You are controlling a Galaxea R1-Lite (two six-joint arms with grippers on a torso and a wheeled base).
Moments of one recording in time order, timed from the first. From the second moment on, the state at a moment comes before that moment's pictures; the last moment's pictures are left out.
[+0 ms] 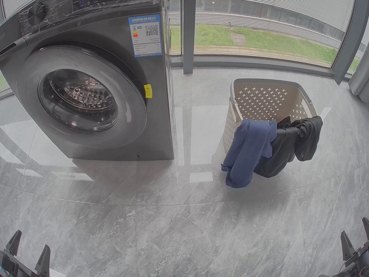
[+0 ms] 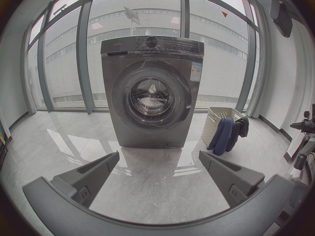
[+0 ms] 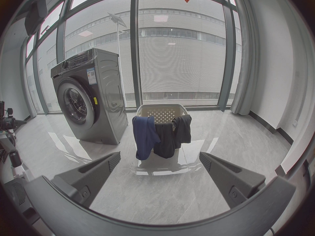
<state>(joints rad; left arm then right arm) -0.01 0.02 -0.02 0.00 -0.01 -0.03 0.00 0.02 -0.02 0.00 0.00 0.00</state>
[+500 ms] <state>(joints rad) -0.01 0.02 -0.02 0.00 -0.01 -0.03 0.00 0.02 -0.02 0.00 0.00 0.00</state>
